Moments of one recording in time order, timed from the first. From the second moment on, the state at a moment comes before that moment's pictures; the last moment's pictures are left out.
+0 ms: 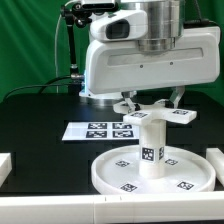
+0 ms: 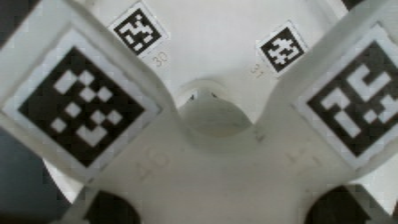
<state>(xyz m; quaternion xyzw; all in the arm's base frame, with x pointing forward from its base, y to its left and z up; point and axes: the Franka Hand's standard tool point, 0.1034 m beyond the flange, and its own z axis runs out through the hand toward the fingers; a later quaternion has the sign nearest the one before) 0.557 0.034 0.105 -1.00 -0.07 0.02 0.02</state>
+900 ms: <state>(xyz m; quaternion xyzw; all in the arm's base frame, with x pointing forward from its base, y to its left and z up) 0.562 0.031 0.104 -0.98 0.22 0.01 0.03</state>
